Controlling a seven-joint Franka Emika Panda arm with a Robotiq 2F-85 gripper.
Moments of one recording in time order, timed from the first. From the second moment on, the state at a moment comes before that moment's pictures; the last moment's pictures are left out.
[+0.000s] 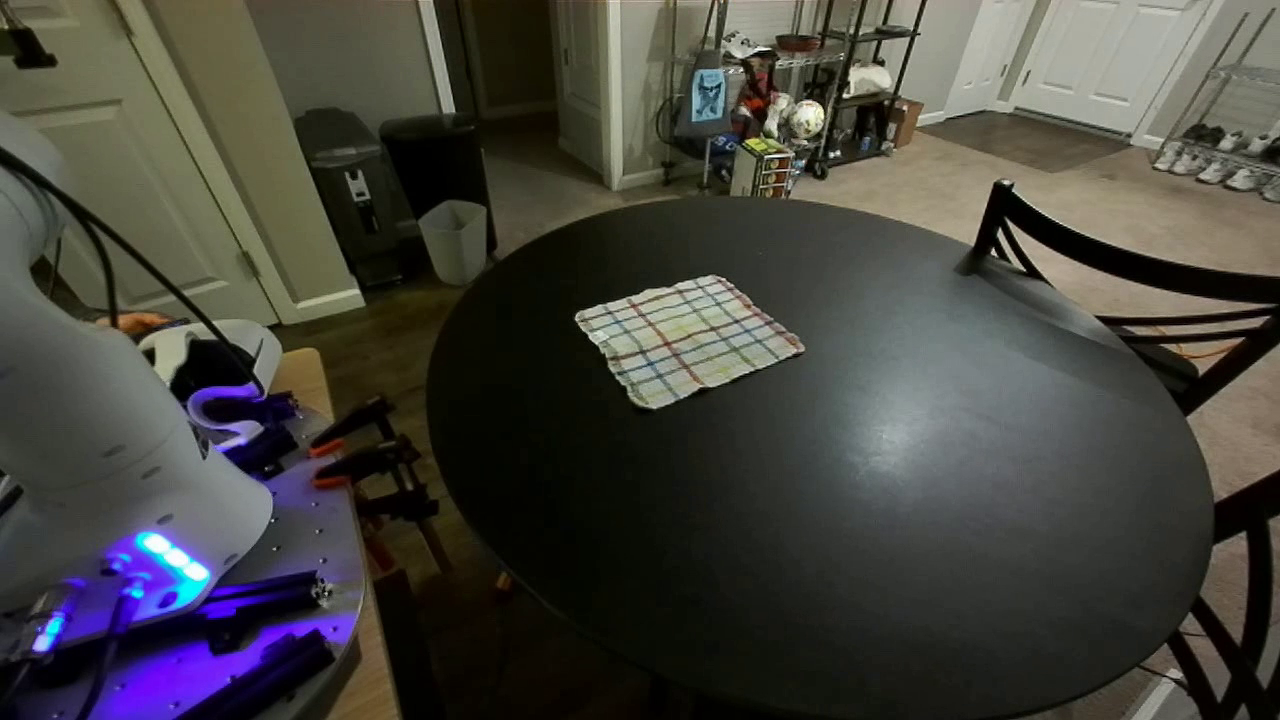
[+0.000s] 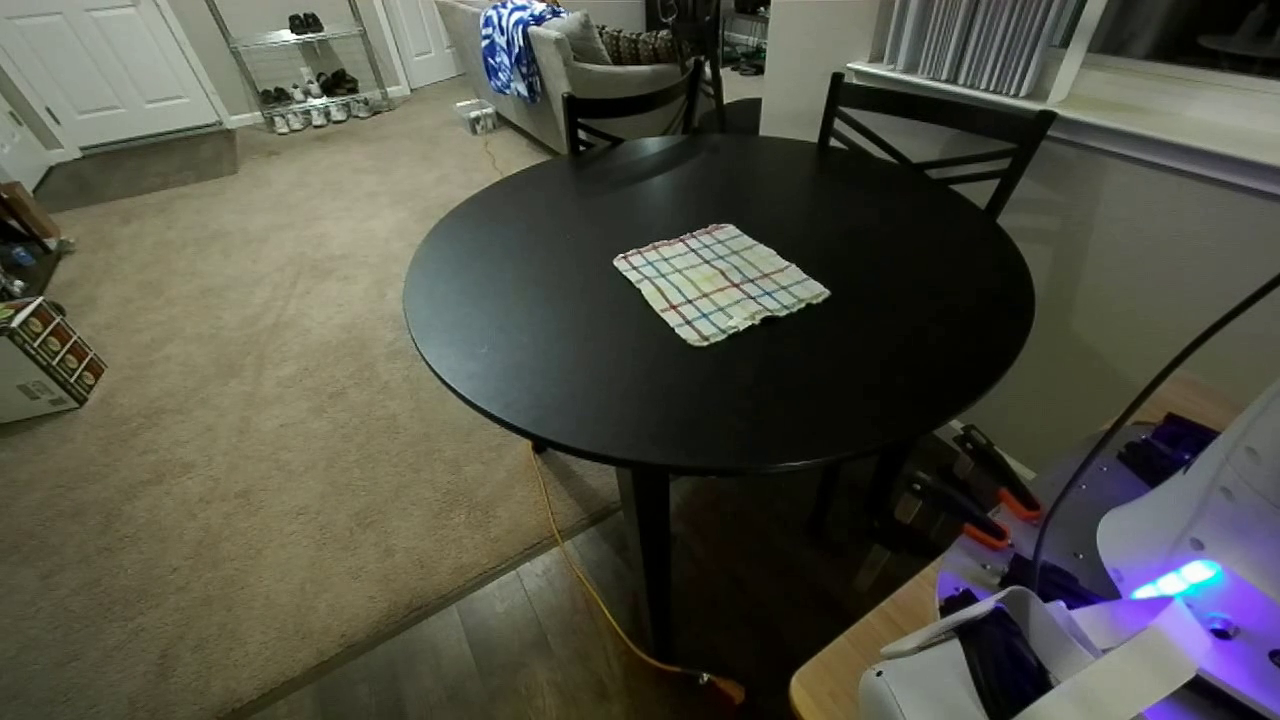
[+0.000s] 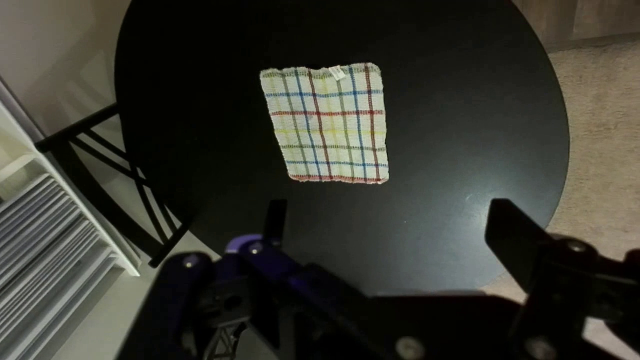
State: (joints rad) arm -0.14 -0.35 0.80 -1.68 -0.19 1.45 0.84
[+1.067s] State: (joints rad) arm -0.13 -0.33 0.80 -1.66 -0.19 1.44 0.84
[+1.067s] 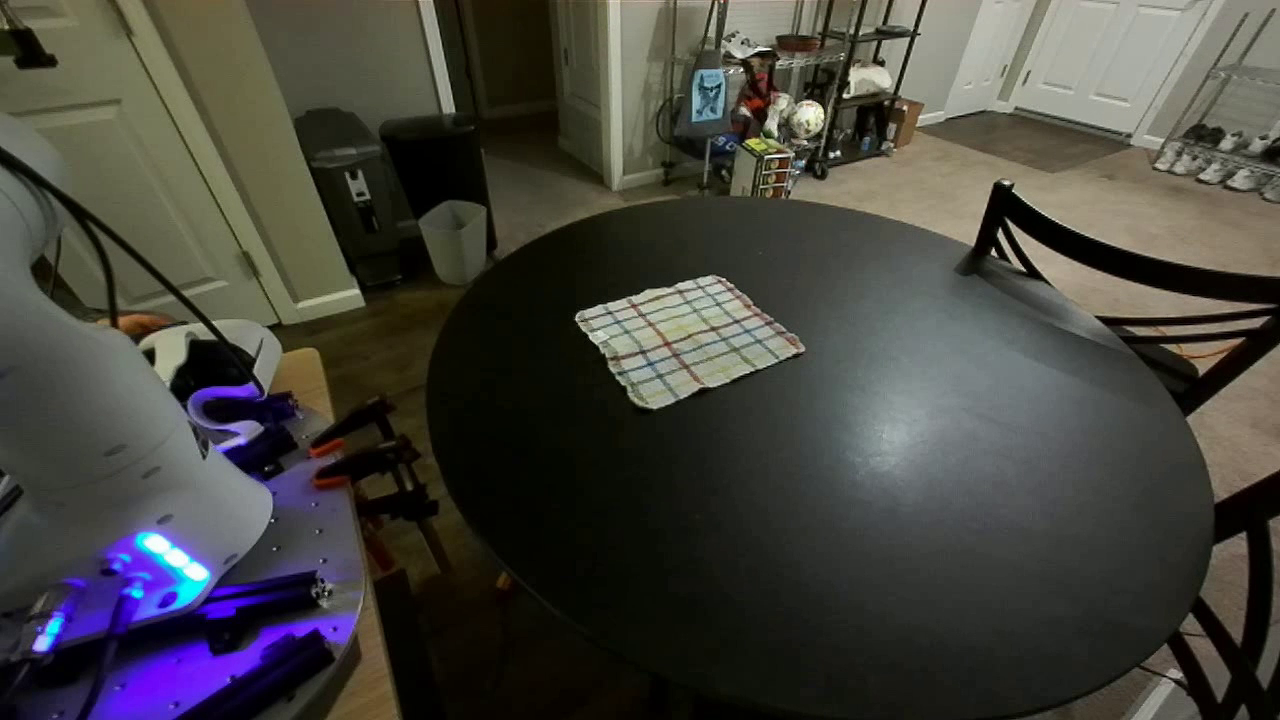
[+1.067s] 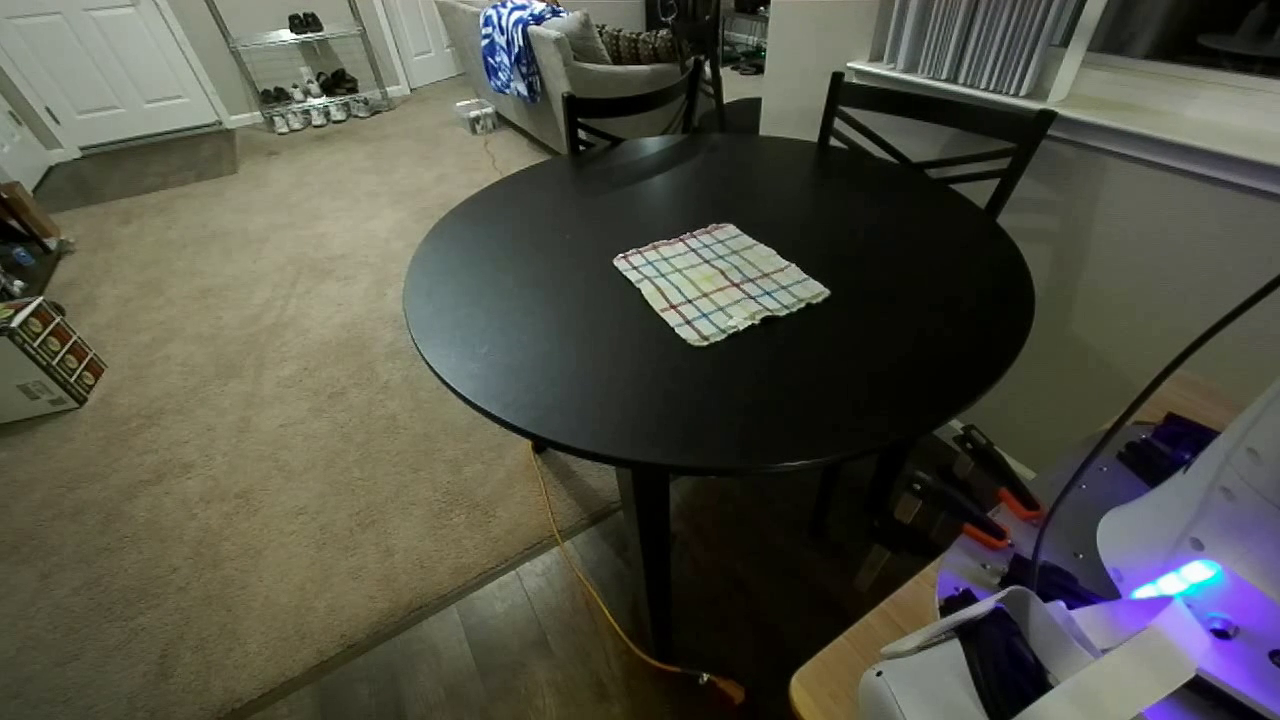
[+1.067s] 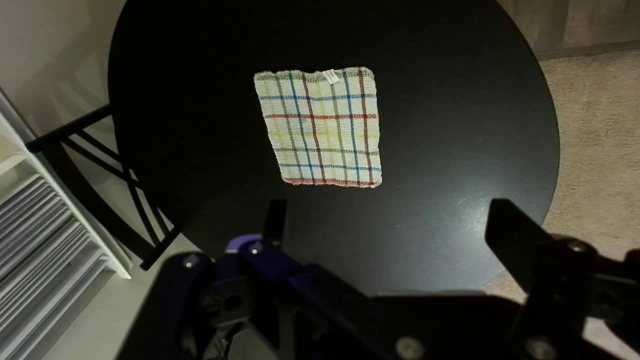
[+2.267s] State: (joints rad) arm 0.05 0.03 0.62 -1.48 -0.40 1.44 0.84
